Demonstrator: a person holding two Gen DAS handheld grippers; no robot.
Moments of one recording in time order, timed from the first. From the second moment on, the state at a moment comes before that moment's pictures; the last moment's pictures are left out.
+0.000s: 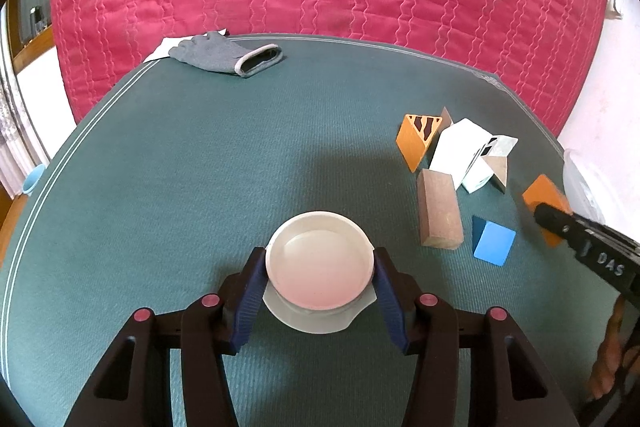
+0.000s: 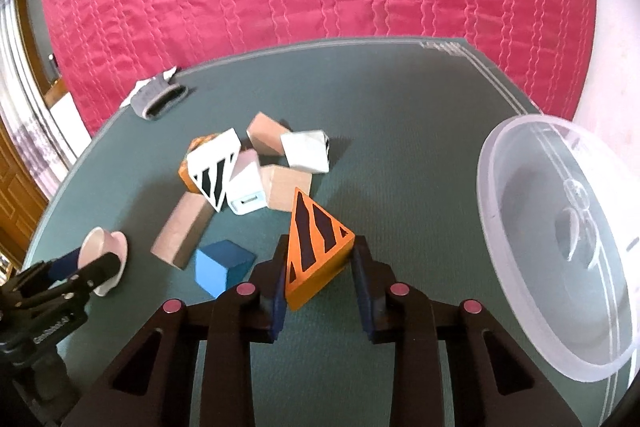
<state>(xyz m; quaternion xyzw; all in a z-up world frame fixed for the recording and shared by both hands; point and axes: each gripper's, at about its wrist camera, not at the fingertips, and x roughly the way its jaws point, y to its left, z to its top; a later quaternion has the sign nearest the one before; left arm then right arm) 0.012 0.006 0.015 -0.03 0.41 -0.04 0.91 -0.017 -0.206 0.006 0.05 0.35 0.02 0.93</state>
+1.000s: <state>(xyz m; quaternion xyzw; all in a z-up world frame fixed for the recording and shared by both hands) 0.008 -0.080 0.055 0.03 0.38 -0.10 0.92 -0.093 -0.368 0.018 0.15 0.29 -0.17 0.93</state>
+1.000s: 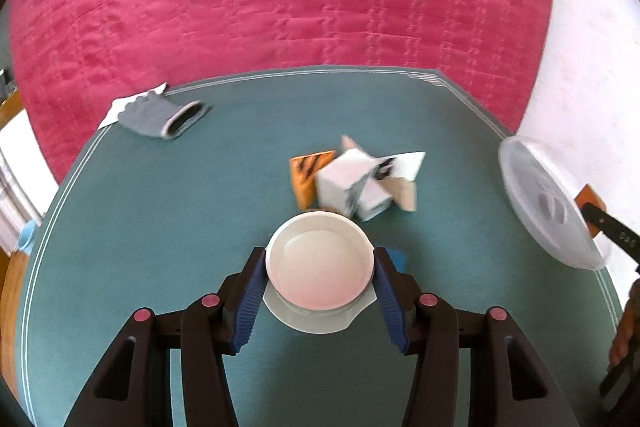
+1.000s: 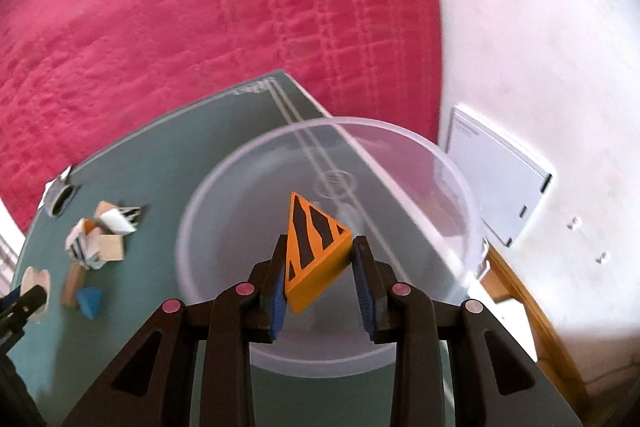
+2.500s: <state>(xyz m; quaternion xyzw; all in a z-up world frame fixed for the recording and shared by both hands) 0.046 -0.221 0.065 0.06 0.35 -0.24 0.90 -0.120 -0.401 0.020 0.20 0.22 -0.27 0.92</state>
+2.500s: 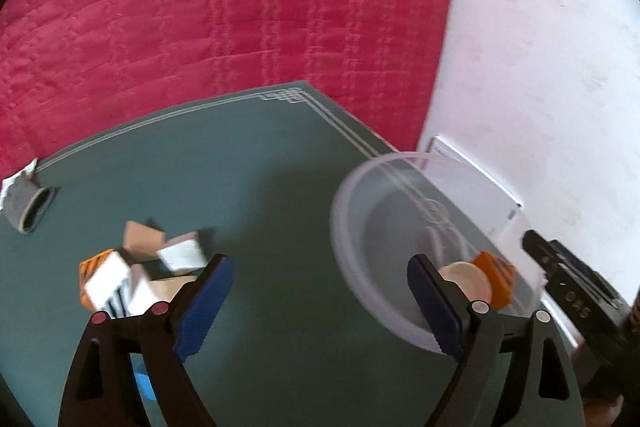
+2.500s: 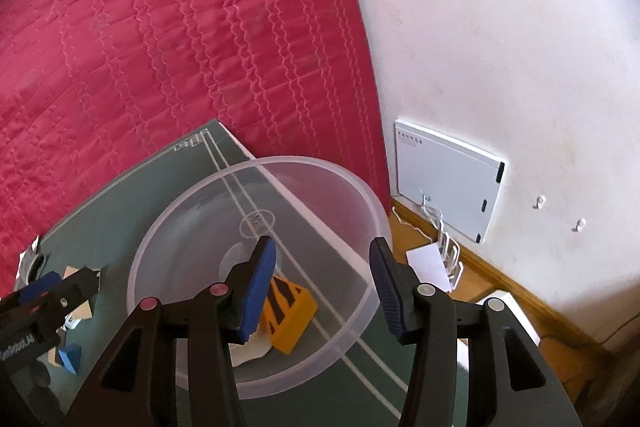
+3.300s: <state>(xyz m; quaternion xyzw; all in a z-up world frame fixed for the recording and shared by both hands) 0.052 -0.080 0.050 0.03 0.37 -0.07 0.93 -0.112 -0.318 0.026 0.12 0.24 -0.15 0.95</state>
